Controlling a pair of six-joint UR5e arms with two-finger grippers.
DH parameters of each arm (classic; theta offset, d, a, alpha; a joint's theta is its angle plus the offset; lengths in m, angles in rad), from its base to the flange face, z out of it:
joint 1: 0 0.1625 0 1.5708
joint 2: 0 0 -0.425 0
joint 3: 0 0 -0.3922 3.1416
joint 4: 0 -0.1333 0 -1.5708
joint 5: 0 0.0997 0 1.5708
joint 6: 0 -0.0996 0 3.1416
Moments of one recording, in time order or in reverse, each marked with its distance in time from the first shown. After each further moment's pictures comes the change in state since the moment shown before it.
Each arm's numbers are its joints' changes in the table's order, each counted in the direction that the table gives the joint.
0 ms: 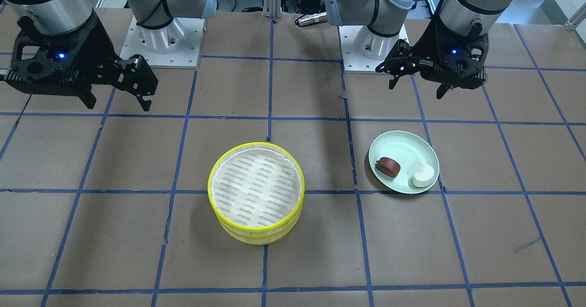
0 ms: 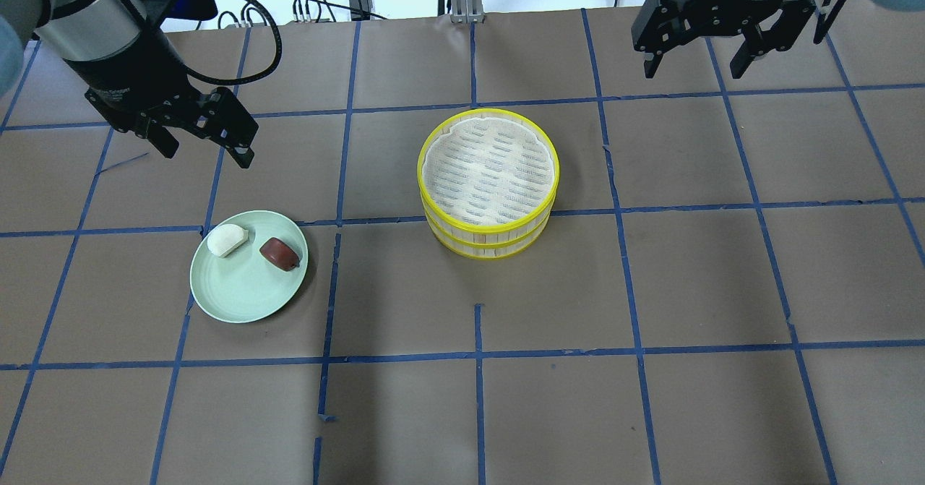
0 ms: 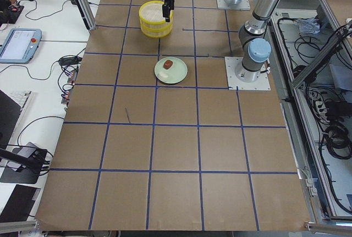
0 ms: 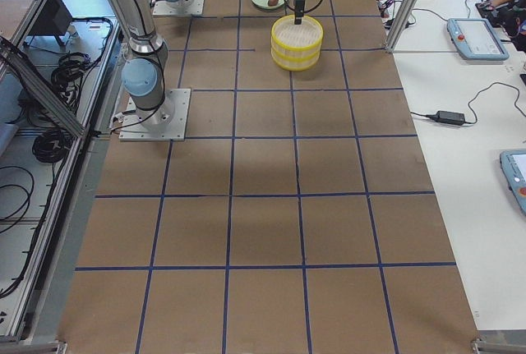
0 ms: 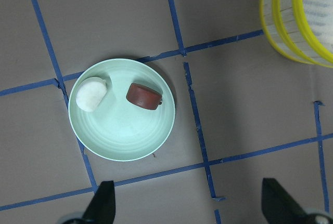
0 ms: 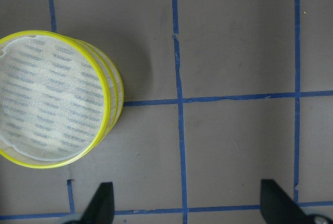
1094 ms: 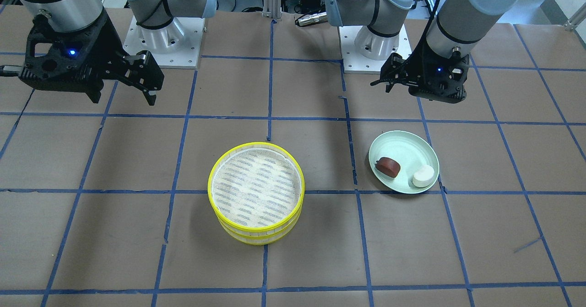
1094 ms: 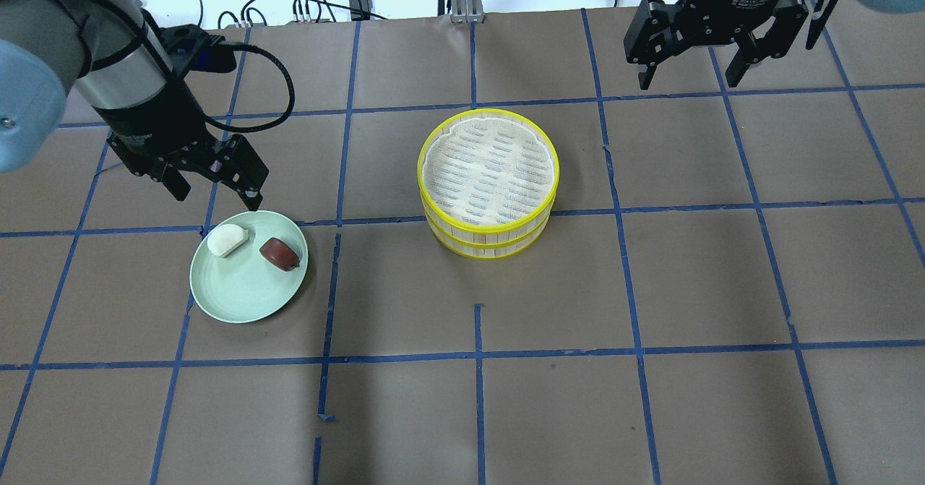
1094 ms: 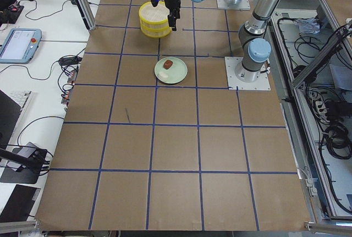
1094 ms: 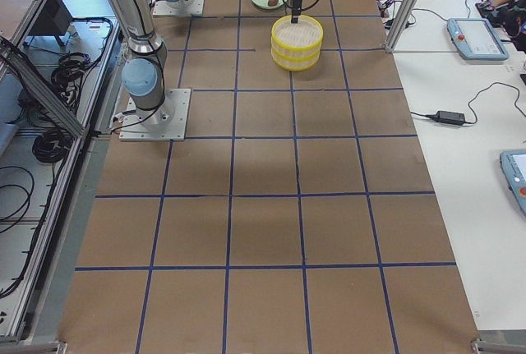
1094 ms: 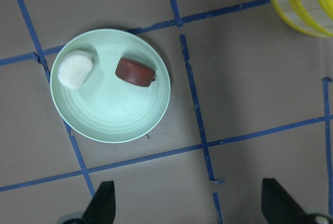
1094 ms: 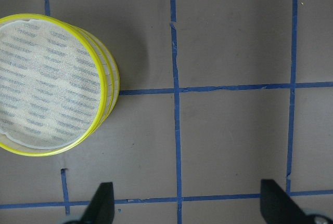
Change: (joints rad) left arm 0.022 0.008 -0.143 -0.015 0.091 -0.027; right arm 0.020 -0.001 -0.006 -0.036 -0.031 -0.004
